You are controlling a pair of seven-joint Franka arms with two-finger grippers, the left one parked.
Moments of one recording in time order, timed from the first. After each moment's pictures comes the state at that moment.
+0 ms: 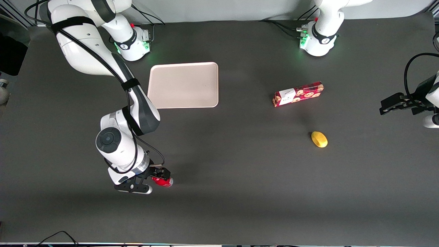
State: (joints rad) arm 0.28 0.73 0.05 -1.36 -0.06 2.29 0.48
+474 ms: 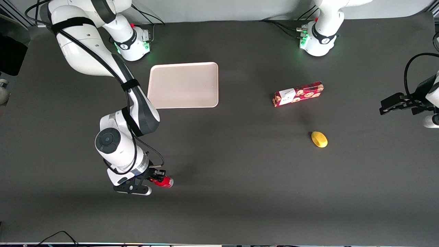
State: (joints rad) arm 0.28 0.74 0.05 -1.35 -0.07 2.28 0.48
